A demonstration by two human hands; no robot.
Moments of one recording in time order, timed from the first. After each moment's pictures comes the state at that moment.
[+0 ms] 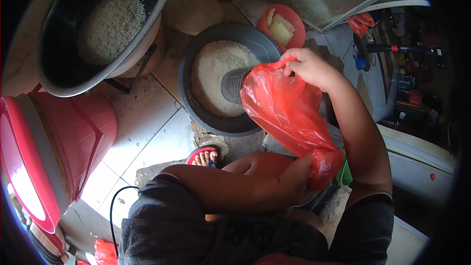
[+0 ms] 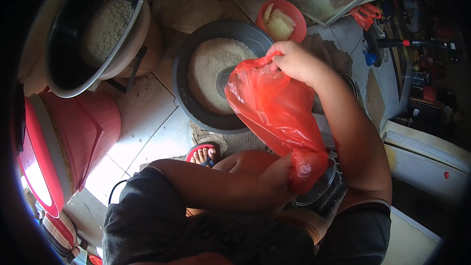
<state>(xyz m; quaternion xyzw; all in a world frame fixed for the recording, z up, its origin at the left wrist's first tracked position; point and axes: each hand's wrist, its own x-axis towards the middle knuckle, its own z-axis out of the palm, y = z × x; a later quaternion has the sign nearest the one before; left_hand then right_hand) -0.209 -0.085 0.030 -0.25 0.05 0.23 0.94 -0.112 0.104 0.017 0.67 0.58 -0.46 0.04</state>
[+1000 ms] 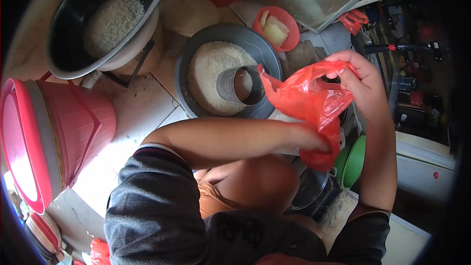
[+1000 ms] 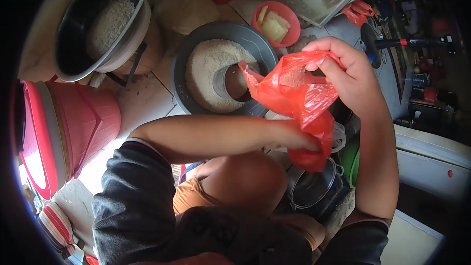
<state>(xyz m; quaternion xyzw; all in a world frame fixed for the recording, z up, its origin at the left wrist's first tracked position) -0.182 -0.020 0.005 0.34 0.12 0.05 0.93 -0.096 0.033 0.137 0.61 0.64 -0.42 -0.18</state>
